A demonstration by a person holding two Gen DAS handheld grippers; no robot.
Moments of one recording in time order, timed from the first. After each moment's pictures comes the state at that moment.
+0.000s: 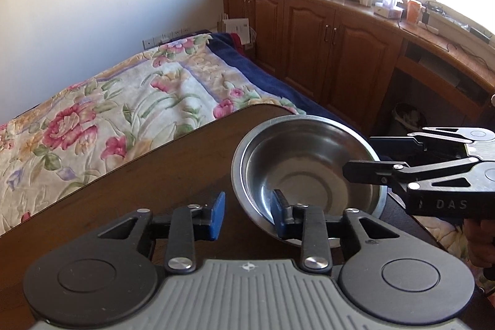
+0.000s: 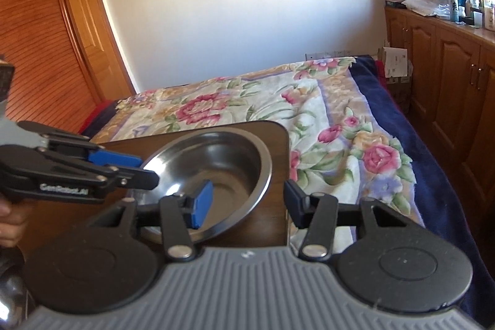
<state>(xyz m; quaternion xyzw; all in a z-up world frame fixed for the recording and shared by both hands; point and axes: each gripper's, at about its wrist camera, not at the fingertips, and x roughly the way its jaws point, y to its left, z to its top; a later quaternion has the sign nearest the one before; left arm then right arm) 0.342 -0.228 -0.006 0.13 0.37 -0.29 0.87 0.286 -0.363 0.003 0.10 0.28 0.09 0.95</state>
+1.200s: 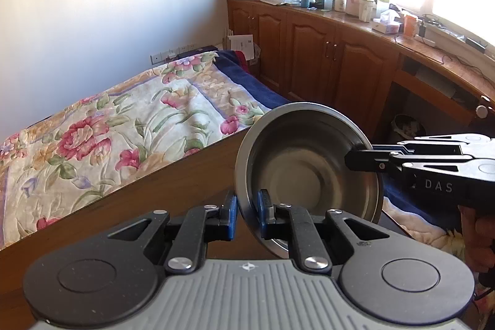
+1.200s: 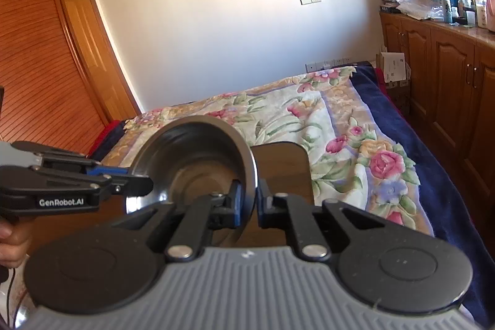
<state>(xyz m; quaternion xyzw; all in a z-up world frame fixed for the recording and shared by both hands) 0.310 -0.202 0.035 0.13 0.34 -0.28 0.89 0.267 -0.353 0.032 0.13 0.25 0.09 0.95</state>
